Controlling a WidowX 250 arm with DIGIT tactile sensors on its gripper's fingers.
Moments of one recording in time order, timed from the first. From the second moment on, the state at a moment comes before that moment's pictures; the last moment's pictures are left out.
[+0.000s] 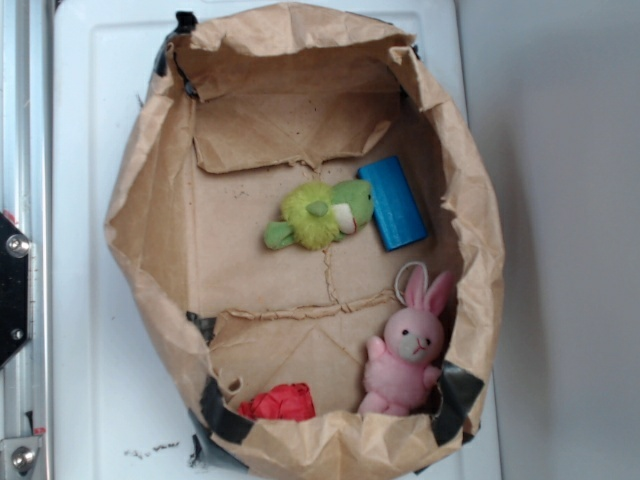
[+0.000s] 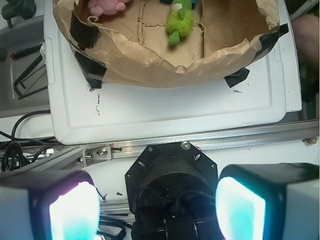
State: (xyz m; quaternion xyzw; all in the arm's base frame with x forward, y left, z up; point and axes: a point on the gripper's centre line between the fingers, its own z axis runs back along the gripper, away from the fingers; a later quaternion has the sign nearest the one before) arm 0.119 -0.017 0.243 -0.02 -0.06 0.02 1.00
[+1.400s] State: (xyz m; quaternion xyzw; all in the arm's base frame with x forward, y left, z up) arm 0.234 0.020 0.165 0.00 -0.06 0.00 1.00
